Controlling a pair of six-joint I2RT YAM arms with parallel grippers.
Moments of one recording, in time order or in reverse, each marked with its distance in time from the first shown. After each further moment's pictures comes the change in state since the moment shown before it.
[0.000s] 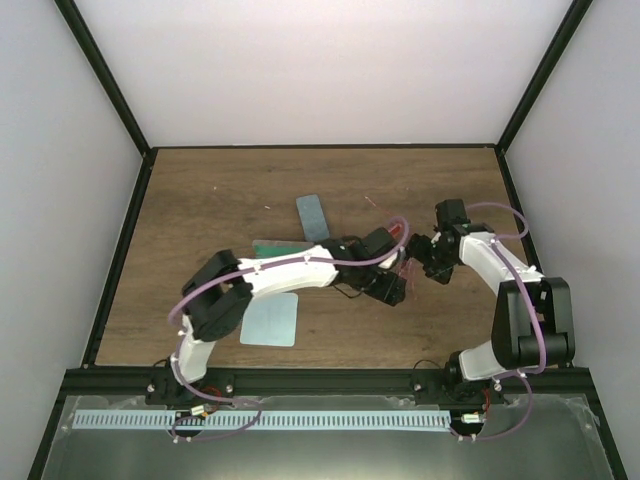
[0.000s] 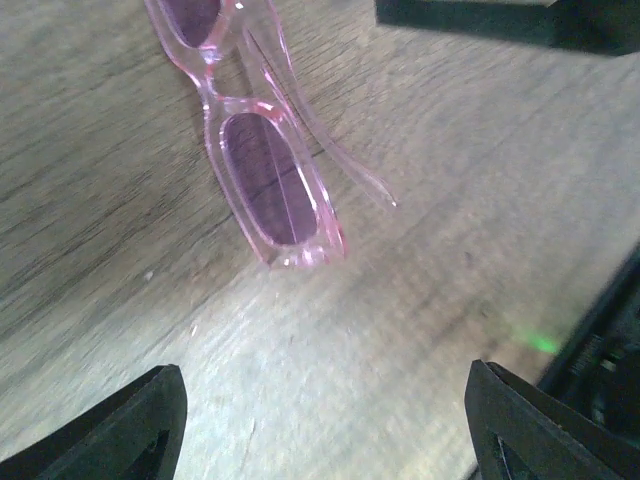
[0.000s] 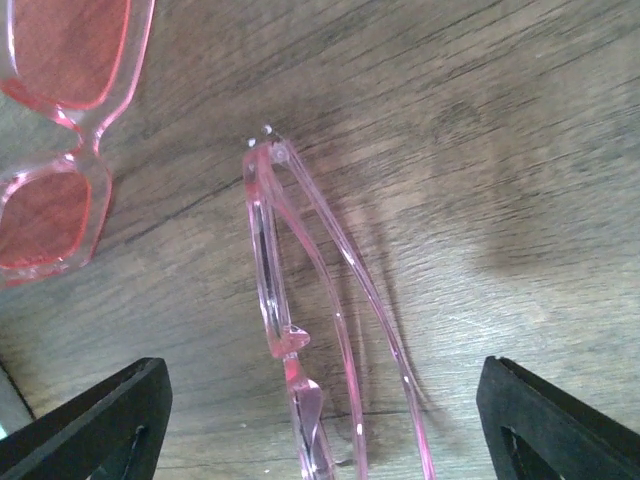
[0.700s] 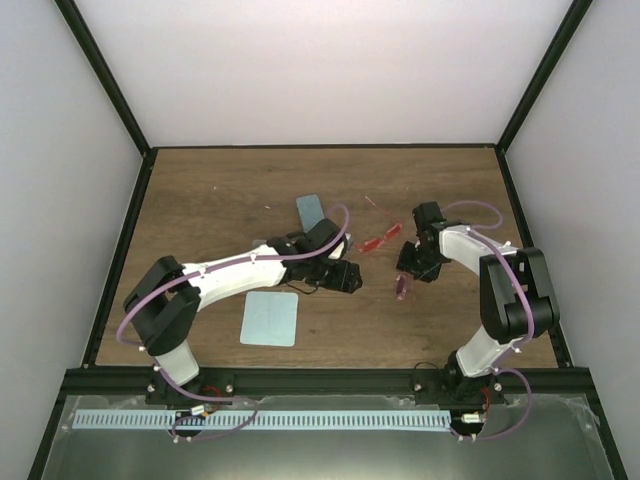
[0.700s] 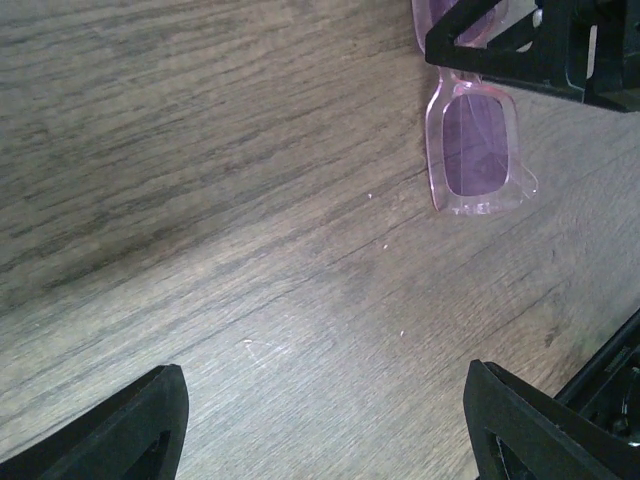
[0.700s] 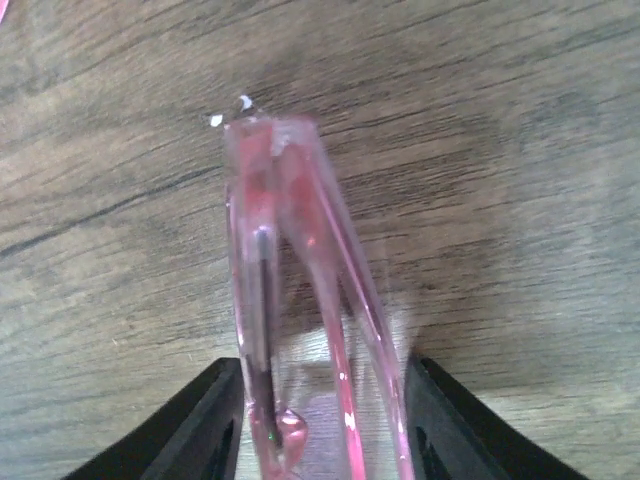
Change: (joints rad) left arm 0.160 -0.351 -0.410 0.103 0.021 -0.090; right arm 0.111 0.173 0.016 0.054 0.099 -0.038
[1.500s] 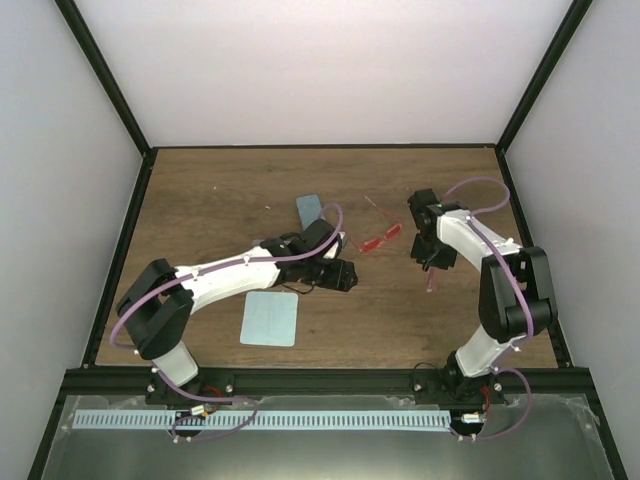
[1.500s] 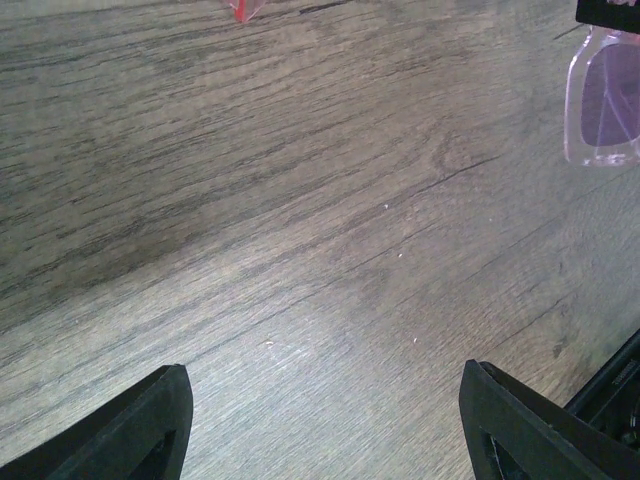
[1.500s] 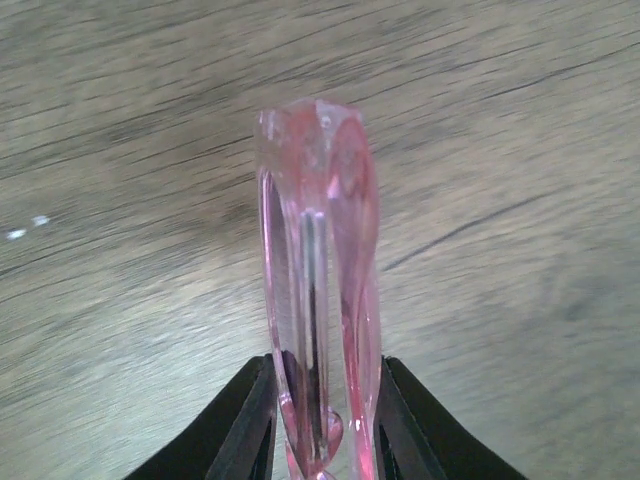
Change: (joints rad) left arm 0.016 -0.043 -0.046 0.028 -0.026 -0.003; right arm 0.029 0.001 0.171 -0.265 0.386 -0.006
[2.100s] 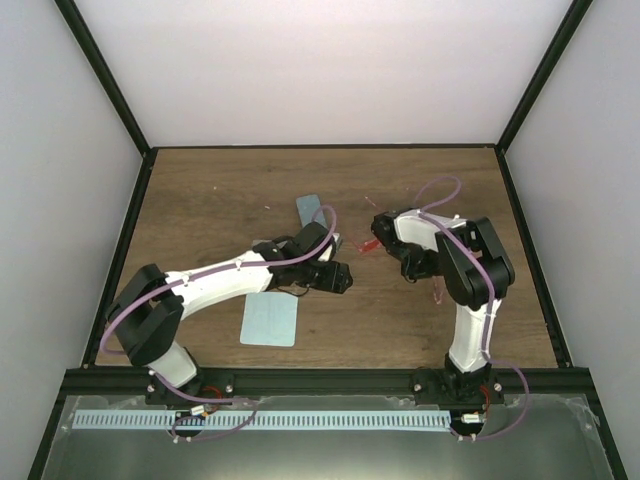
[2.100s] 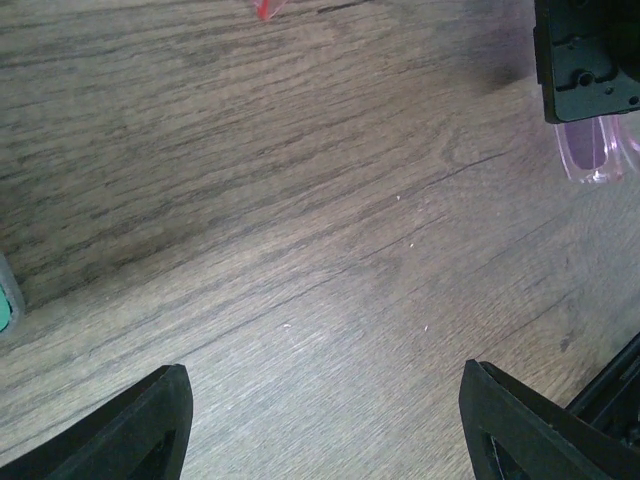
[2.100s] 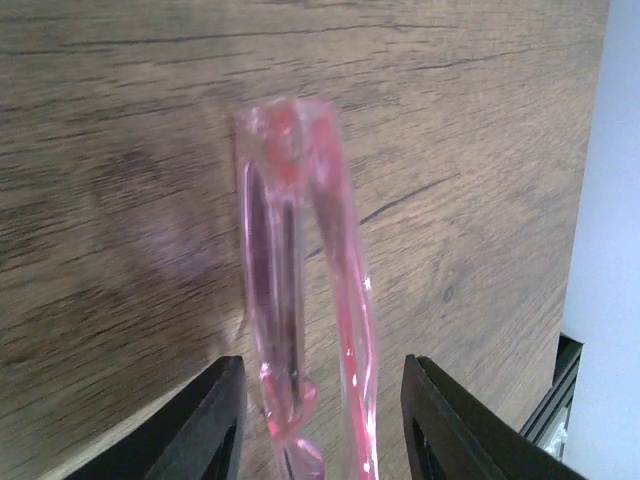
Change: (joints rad) left arm 0.001 -0.057 -0.050 0.014 -0.022 -0.002; right arm 0.182 0.291 0.092 -0.230 0.419 0.118
